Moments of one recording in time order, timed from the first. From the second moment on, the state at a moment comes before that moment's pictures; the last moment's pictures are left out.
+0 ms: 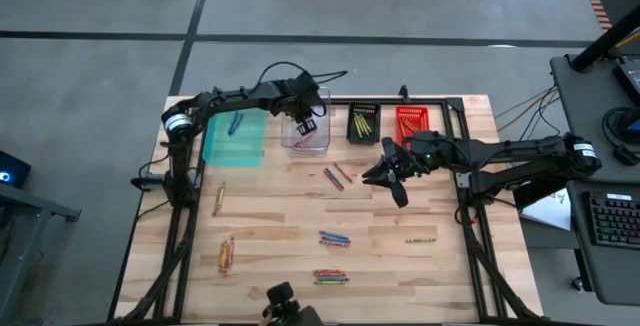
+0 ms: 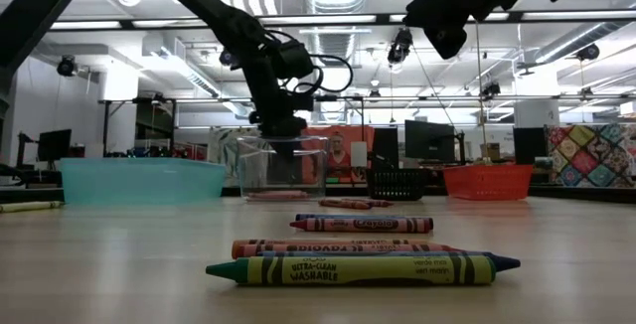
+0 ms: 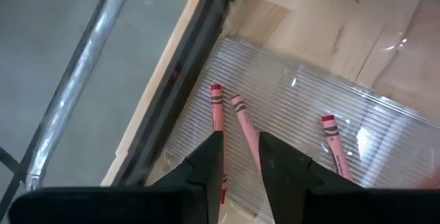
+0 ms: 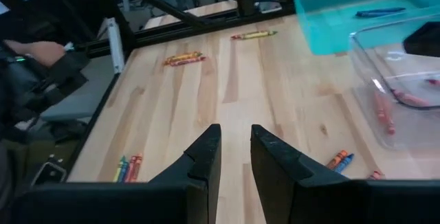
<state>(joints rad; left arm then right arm) 0.58 1.97 1.47 -0.55 -0.20 0.22 -0.08 1.07 0.72 -0.04 -0.24 0.18</state>
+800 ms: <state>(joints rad) 0.32 1.46 1.14 -0.37 -0.20 -0.03 -0.08 1.27 0.72 -0.01 -0.03 0.37</state>
